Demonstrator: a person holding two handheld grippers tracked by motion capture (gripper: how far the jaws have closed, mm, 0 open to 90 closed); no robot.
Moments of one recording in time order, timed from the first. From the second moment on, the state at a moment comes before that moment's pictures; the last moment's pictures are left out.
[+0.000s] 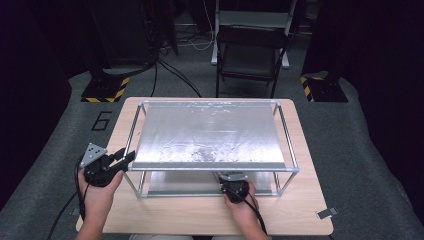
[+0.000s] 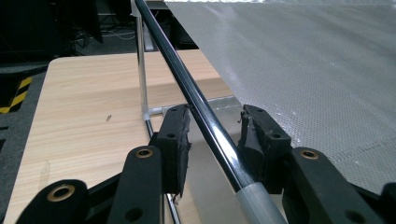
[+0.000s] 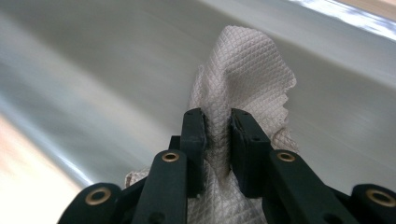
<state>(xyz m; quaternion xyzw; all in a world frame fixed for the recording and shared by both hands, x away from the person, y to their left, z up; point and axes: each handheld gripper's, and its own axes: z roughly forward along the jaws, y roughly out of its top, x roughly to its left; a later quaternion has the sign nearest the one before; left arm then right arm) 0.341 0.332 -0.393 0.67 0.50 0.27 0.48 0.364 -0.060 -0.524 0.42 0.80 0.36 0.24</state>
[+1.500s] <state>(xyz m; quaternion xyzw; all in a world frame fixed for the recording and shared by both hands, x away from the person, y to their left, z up) 0.343 0.334 -0.394 0.67 0.50 0.27 0.48 0.365 -0.011 -0.527 0.39 0.80 0.39 0.22</state>
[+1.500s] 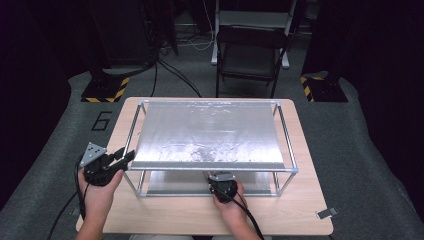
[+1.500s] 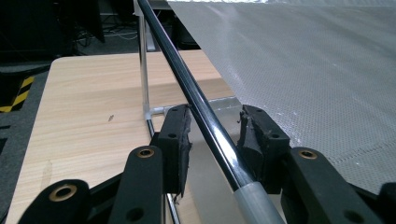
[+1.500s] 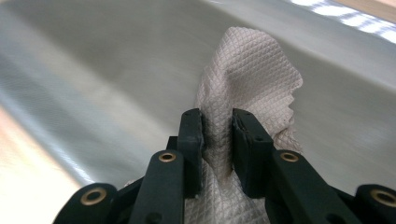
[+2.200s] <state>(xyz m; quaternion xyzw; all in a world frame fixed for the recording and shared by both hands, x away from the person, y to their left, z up) 0.300 0.339 -0.360 0.67 0.45 0.30 0.51 0.344 -0.033 -0.503 0.34 0.80 0.42 0.25</state>
